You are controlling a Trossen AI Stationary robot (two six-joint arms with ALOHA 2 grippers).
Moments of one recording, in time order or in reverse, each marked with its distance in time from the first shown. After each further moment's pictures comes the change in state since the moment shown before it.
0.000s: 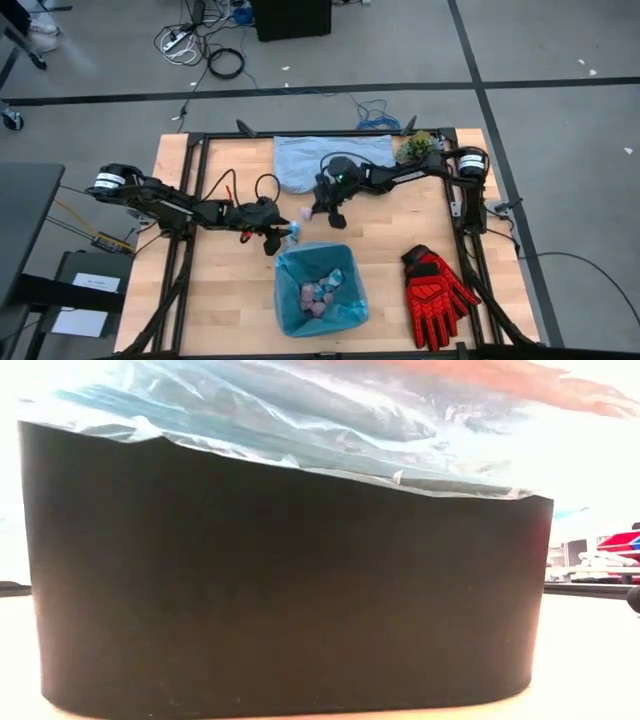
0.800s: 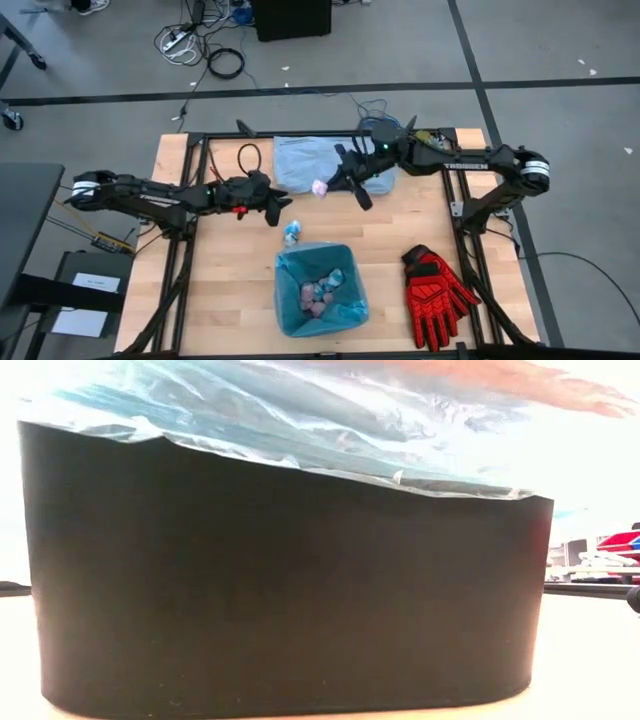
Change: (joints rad) left arm 0.198 -0.250 0.049 -0.136 -0.012 -0.098; right arm 0.002 -0.473 0.002 -0.138 -0.153 0.156
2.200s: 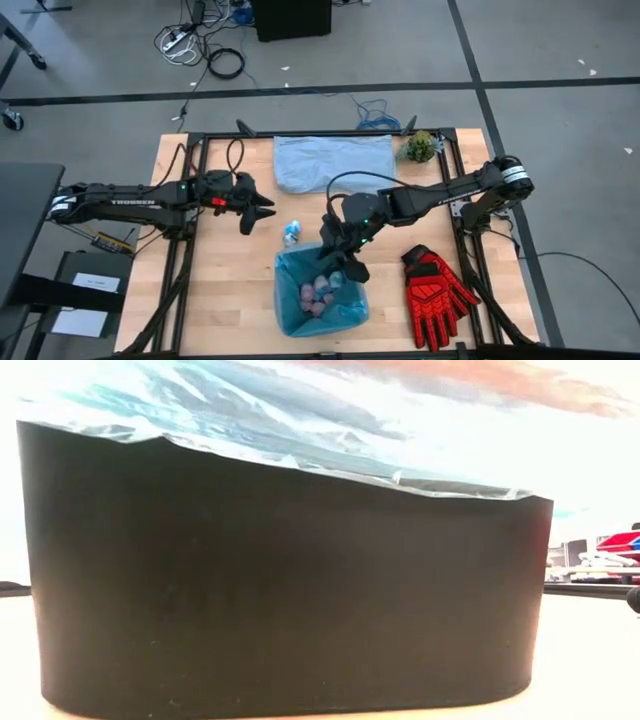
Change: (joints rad) left arm 0.042 -0.287 0.000 -0.331 0.309 0.182; right arm 0.475 0.189 0.343 -0.427 0.306 0.304
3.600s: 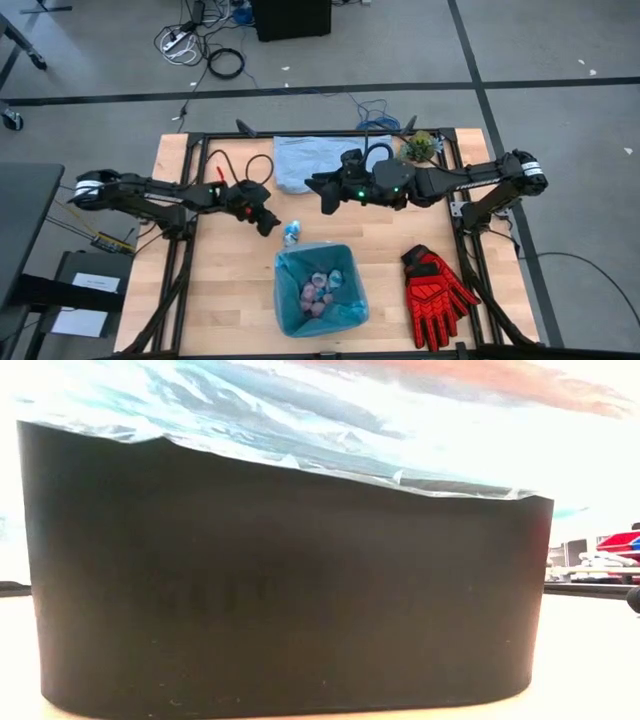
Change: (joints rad) left arm -0.013 0.386 -0.002 0.083 0.003 -0.326; right arm -0.065 -0.129 -0.001 0.248 0.801 0.462
